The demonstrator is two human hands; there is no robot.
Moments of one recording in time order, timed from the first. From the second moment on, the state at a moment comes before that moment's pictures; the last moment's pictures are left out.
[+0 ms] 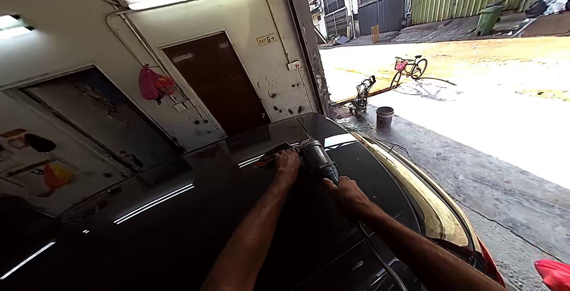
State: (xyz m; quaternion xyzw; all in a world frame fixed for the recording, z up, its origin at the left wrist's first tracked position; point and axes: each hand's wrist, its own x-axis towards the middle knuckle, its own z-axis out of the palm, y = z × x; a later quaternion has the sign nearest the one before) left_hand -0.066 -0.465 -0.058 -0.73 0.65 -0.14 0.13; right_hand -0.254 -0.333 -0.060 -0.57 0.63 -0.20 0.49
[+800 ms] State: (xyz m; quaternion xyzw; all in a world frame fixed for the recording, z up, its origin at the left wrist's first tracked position) left_hand 0.069 -0.375 -0.052 -0.79 0.59 -0.08 0.15; right_hand -0.188 -0.306 -0.060 -0.68 0.52 -0.13 0.50
